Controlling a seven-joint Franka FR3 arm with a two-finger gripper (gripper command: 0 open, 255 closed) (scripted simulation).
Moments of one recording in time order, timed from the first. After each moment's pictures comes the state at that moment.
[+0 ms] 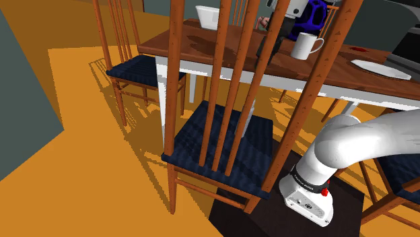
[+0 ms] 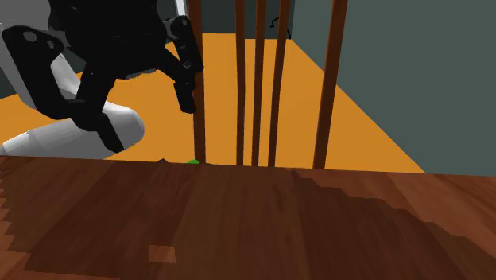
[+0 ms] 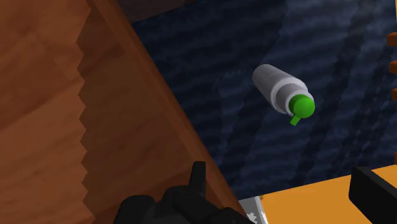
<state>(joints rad) -0.01 -0.79 0.06 -2.28 0.08 1.59 -0.08</state>
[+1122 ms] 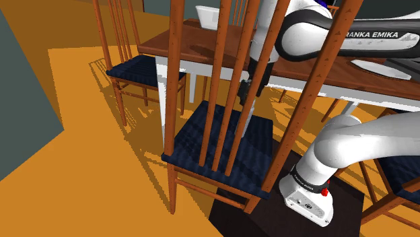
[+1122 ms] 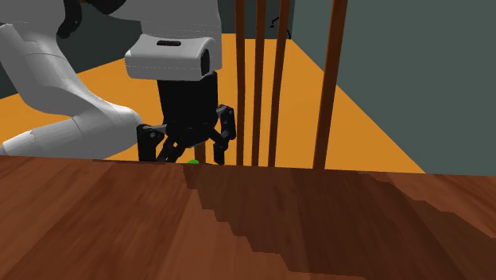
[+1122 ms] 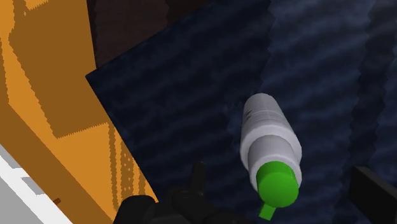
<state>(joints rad) -0.03 -0.82 0.30 -2.55 0.11 1.76 0.21</state>
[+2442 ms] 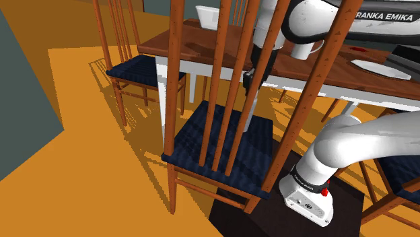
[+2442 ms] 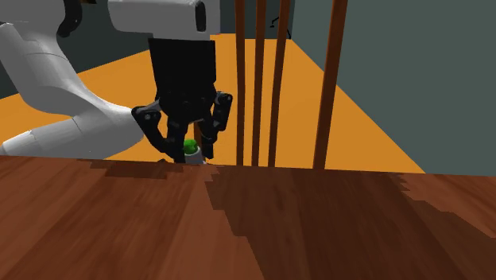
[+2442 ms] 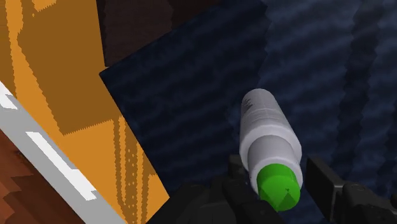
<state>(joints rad) -0.03 -0.81 0.28 -2.45 0.10 1.67 0.20</state>
